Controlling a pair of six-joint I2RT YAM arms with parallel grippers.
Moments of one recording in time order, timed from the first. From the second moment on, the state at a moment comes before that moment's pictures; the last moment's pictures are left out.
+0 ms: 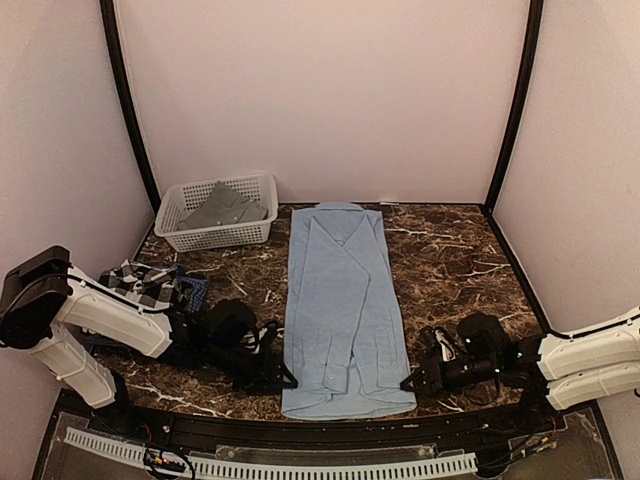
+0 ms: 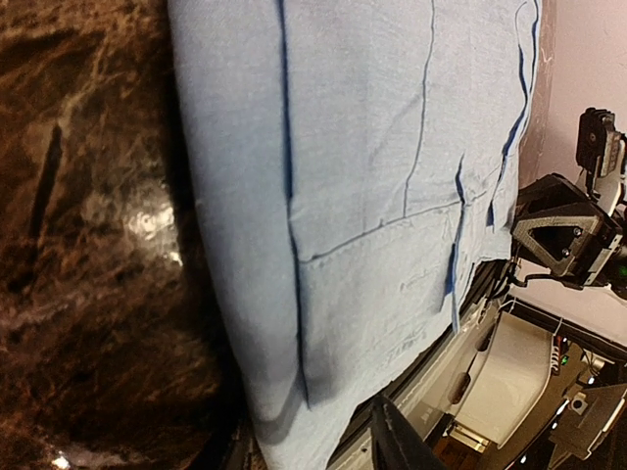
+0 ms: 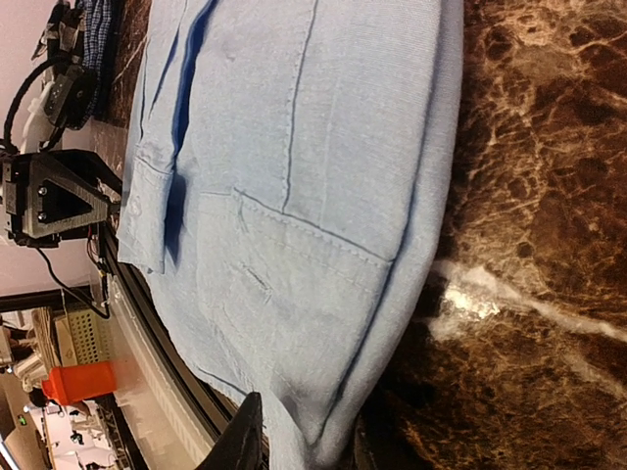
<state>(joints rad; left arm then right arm) -1.01 1.52 0.52 0.12 0.44 -1.18 0.91 1.03 0.12 0.15 -0.40 0.94</state>
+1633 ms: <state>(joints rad) -0.96 1.42 0.44 0.40 0.43 -1.45 0.88 0.98 0.25 0.14 -0.37 0.97</state>
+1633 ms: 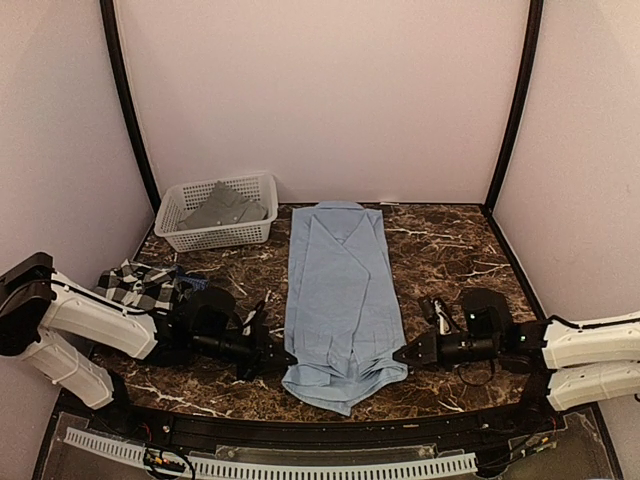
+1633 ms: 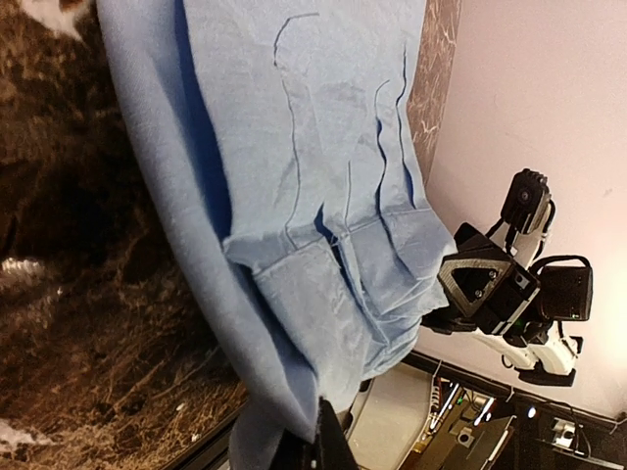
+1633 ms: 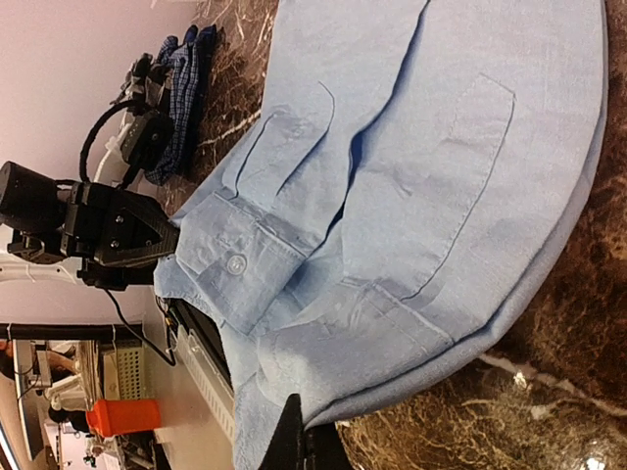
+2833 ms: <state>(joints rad) -0.49 2.03 1.09 0.35 0.64 -1.34 0.40 1.92 0.96 0.32 -0.60 0.82</state>
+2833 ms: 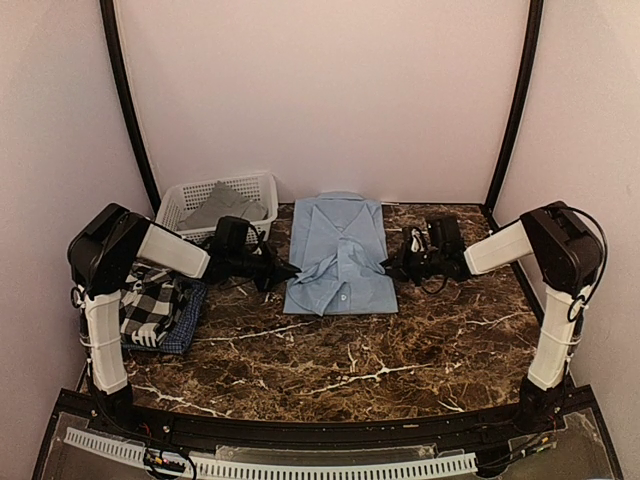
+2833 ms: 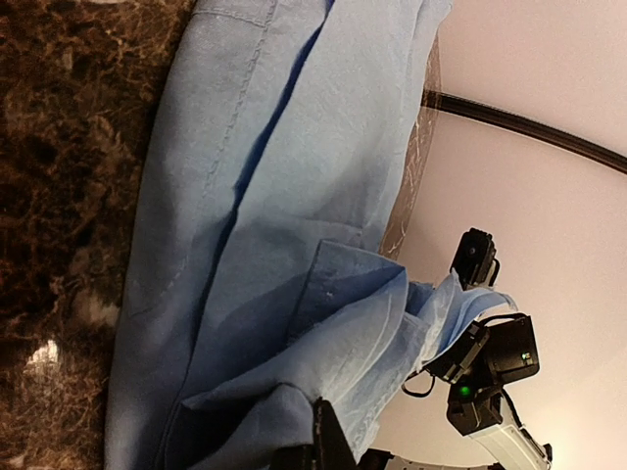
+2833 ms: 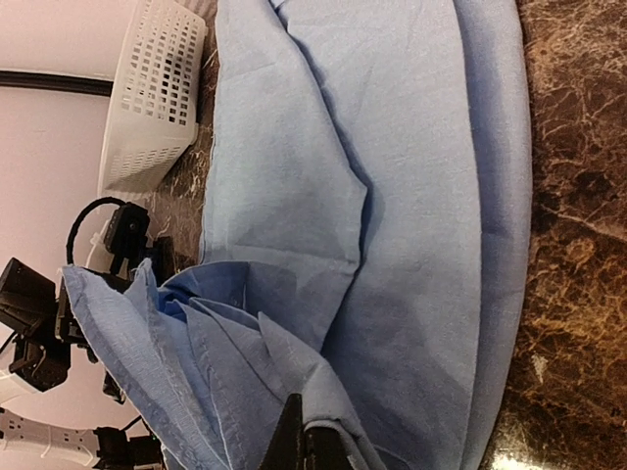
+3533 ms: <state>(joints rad) -0.46 2.03 1.16 0.37 0.68 -1.28 0.36 1.92 1.03 0.29 -0.56 0.79</state>
